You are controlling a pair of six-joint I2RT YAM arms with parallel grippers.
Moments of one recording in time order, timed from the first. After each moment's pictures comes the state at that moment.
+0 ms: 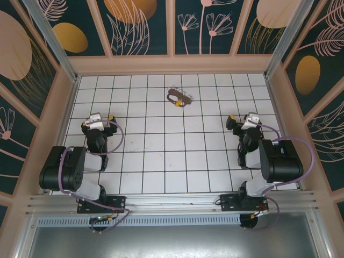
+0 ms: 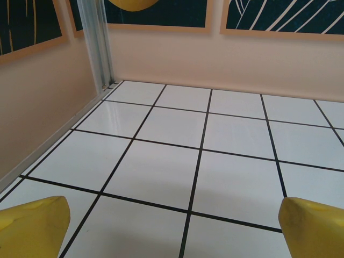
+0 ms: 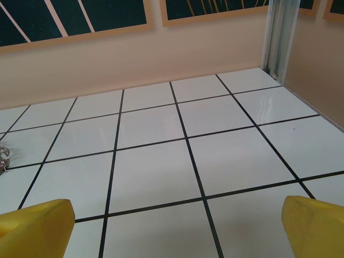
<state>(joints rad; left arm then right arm) -0.03 1.52 0.21 1.15 -0.24 -0.08 -0.02 1.56 0.20 1.21 0.06 0.11</state>
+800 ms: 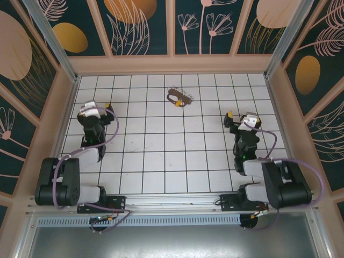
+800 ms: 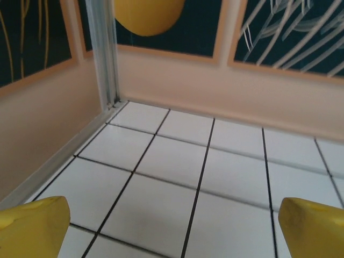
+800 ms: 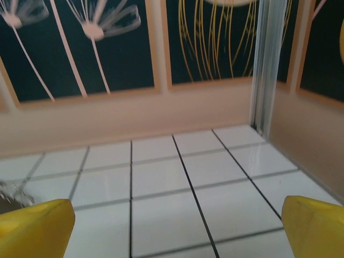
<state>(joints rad) -0.03 1.34 0.46 0.72 -0.30 -0.18 0.19 1.25 0.16 1.15 0.32 0.05</state>
